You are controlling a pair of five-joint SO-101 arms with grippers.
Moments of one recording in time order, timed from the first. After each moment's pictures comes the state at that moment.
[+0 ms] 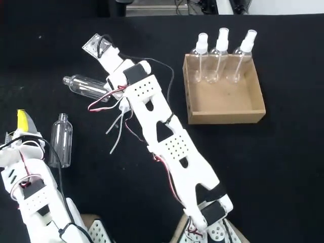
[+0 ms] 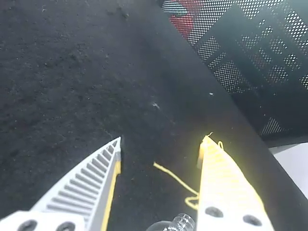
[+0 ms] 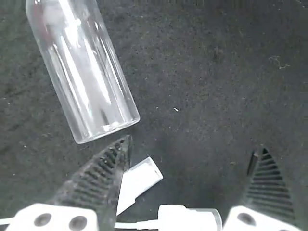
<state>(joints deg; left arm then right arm) -41.8 -61.2 92.6 -6.9 32.6 -31.5 75.6 -92.6 85.1 20.2</state>
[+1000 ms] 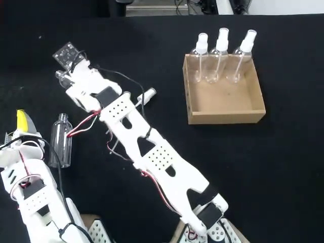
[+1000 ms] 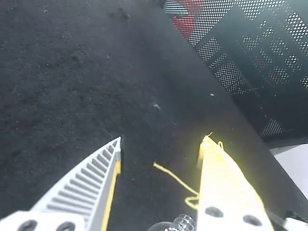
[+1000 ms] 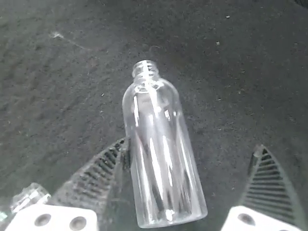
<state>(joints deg) -42.0 -61.2 92.6 -6.9 32.6 -42.5 83.2 -92.7 58.1 5.6</state>
